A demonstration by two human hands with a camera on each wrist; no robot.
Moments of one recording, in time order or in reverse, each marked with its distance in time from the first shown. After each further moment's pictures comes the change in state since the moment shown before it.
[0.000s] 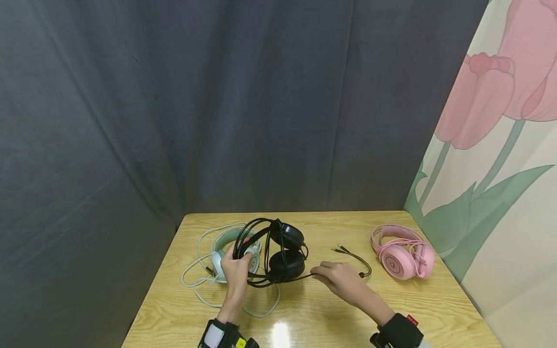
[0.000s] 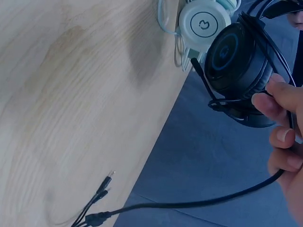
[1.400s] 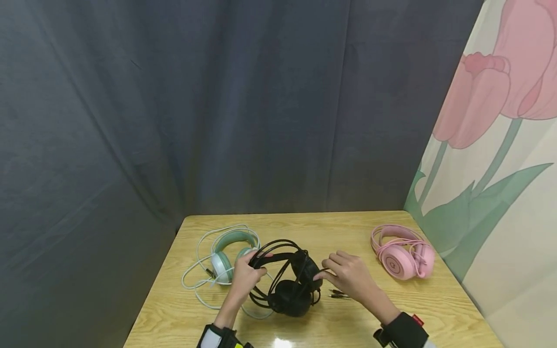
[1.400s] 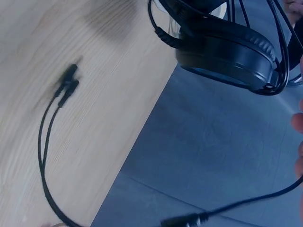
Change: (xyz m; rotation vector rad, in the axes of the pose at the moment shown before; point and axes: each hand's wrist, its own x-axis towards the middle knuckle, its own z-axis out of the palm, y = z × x) left_hand -0.004 -0.011 -0.007 0.250 -0.503 -0.031; right_hand 0.005 0.009 -0.016 -0.180 0.343 -0.180
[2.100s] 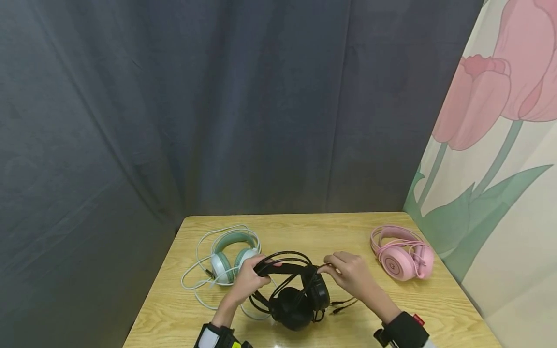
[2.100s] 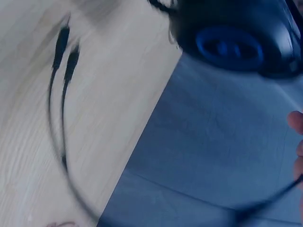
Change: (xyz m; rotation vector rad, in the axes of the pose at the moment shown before) left_hand -0.002 0.009 -0.007 0.057 -0.293 0.111; right_hand 0.001 0.004 -0.002 0.029 0.010 0.053
